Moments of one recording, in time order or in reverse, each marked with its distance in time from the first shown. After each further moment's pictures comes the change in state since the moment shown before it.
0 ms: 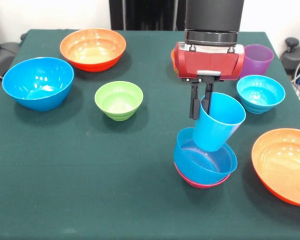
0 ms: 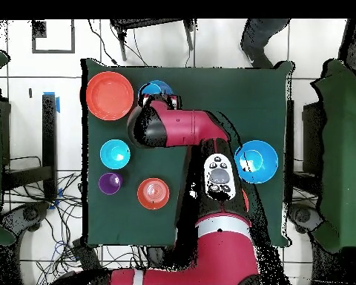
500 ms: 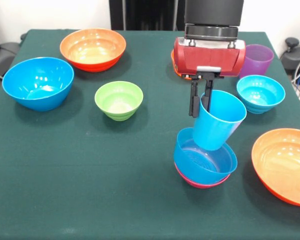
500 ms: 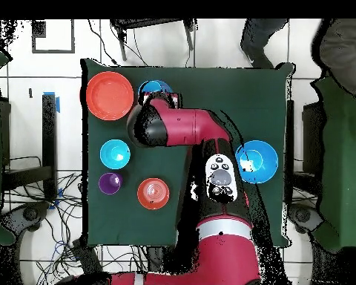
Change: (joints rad) arm -0.005 -0.011 0.002 0.000 0.000 0.000 0.000
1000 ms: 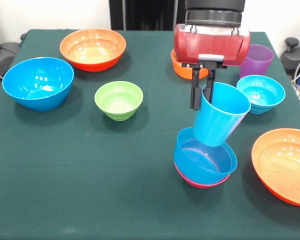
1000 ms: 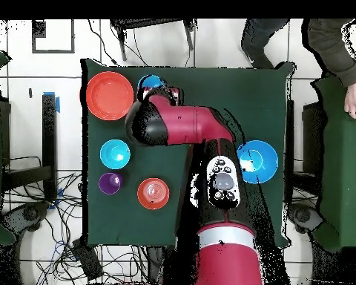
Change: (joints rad) arm -0.001 -0.038 0.000 0.000 0.000 0.000 0.000
